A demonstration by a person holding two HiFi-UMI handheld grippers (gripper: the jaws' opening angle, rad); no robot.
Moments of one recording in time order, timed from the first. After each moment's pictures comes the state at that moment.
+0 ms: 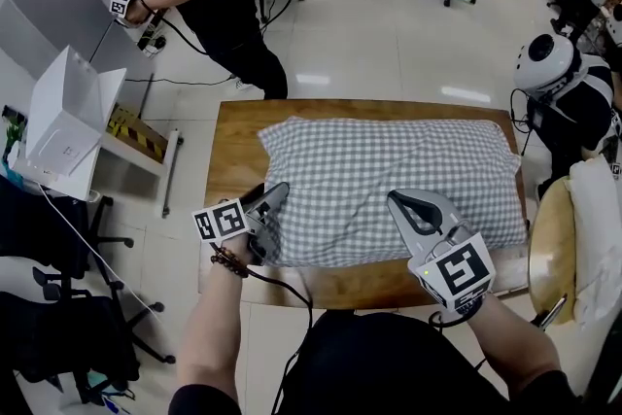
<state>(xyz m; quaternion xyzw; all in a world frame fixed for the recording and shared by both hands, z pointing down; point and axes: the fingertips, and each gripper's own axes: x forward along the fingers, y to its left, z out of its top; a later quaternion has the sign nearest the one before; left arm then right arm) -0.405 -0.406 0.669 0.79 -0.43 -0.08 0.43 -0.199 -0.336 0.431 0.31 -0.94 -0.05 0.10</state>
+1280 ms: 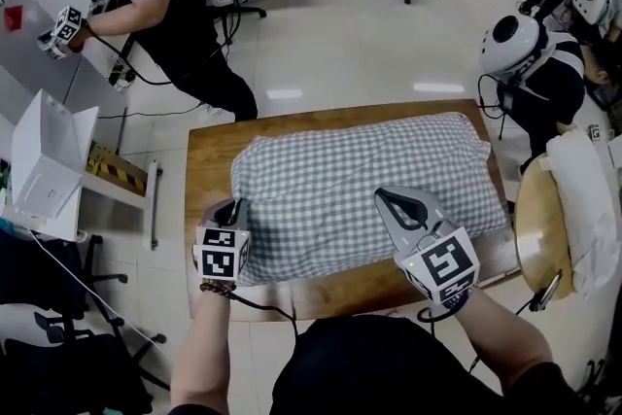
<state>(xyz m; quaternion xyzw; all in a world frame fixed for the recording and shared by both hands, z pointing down) -0.409 -0.396 0.620 0.79 -0.53 0.26 0.13 -0.168 -0.348 0.432 0.37 -0.92 -0.04 0.11</state>
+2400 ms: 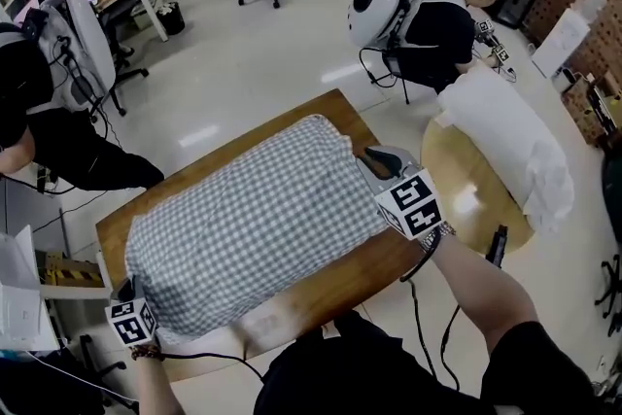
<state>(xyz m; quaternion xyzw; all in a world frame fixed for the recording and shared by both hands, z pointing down) -0.431 -0.398 0.602 0.73 -0.58 0.31 0.16 0.113 -0.414 0.510 0.55 -0.81 0.04 0.19</state>
